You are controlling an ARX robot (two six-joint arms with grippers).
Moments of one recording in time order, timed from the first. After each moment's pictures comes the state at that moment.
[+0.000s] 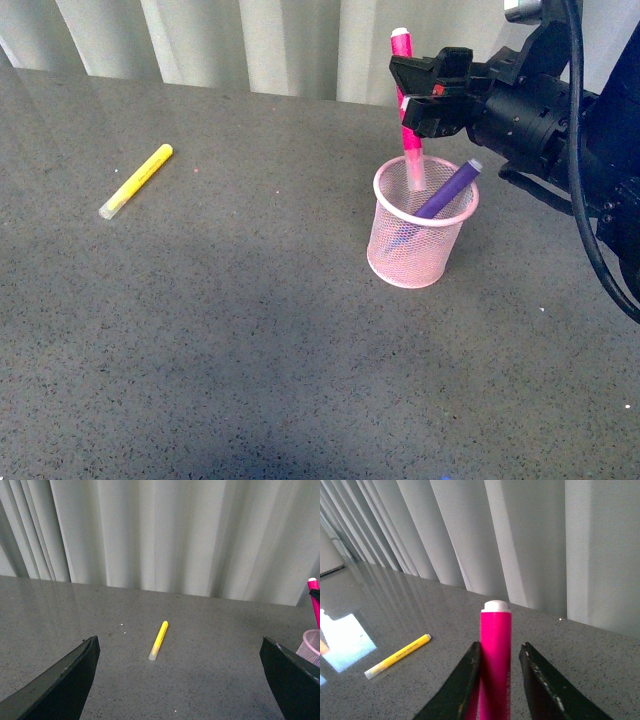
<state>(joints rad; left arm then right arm) 0.00 0.00 0.01 0.00 0.00 0.00 0.24 2.27 0.89 1.39 -0.41 0.24</state>
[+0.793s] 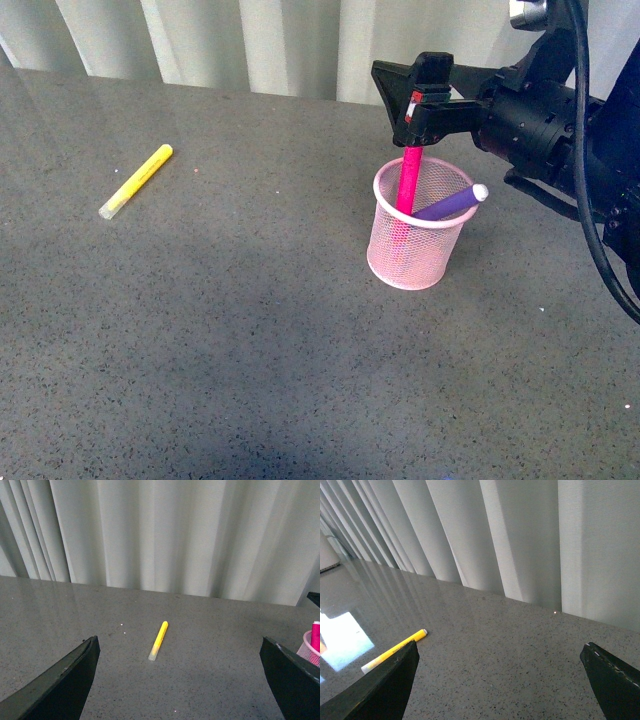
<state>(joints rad) 0.00 0.00 0.01 0.00 0.00 0.00 0.23 2.27 0.88 1.39 -0.41 0.24</state>
